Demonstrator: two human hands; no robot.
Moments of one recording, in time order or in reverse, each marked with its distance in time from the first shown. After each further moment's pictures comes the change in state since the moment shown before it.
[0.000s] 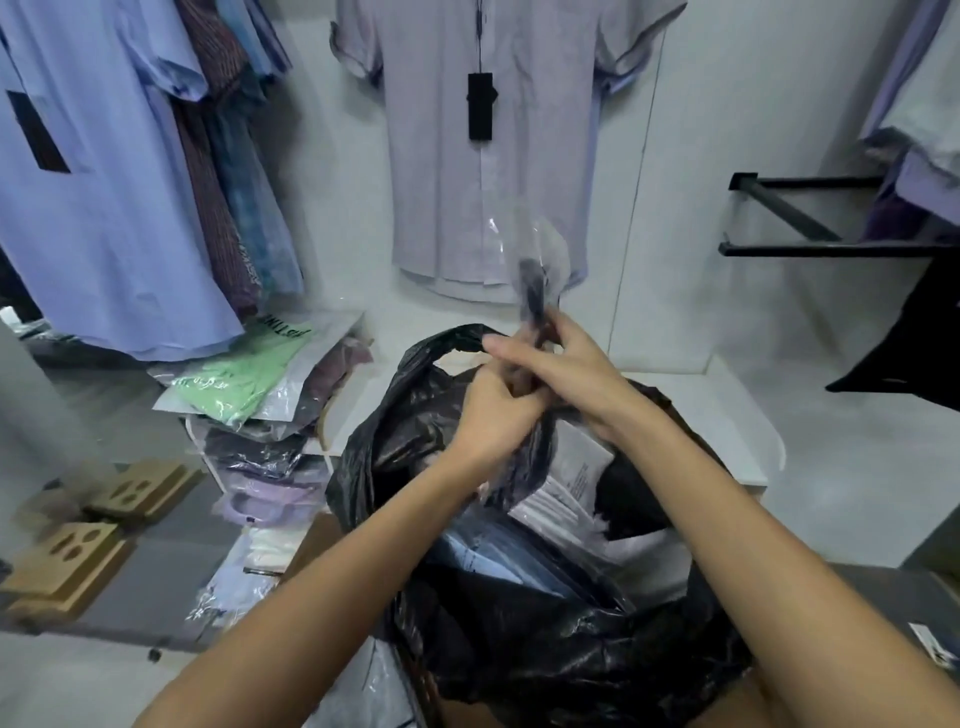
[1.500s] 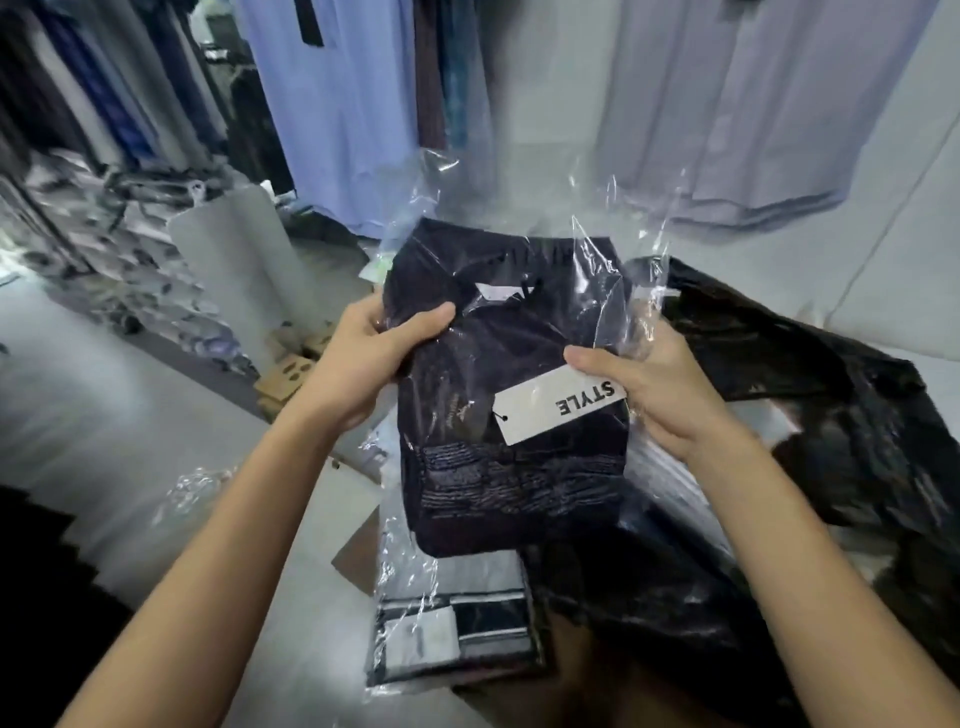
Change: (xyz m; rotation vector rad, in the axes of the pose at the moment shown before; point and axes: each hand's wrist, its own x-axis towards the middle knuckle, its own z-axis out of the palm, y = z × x) left_hand -0.146 0.060 -0.198 0.099 0.501 -0.250; right_hand -0.036 0.034 0.094 0.370 -0.367 0.059
